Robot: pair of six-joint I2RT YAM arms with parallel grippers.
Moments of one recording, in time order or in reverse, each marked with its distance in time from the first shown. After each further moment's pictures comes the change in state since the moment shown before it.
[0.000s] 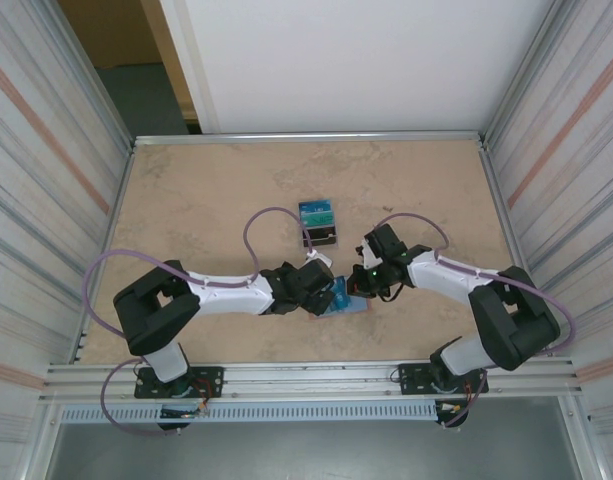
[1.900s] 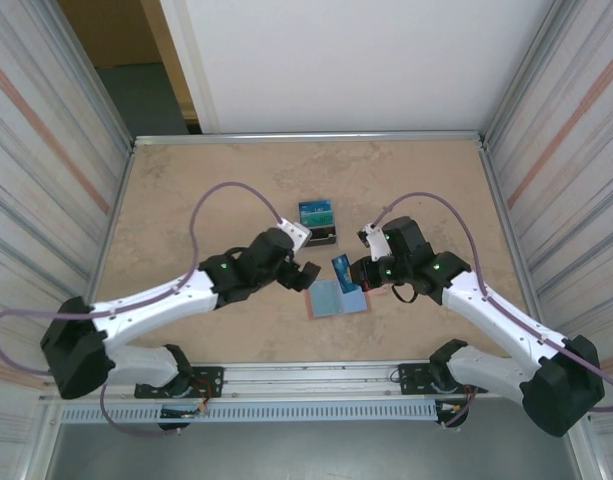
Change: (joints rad) left arm 0.139 -0.456 0.003 -0.114 0.151 0.189; right arm 0.077 -0.389 0.081 -0.122 0.058 -0.272
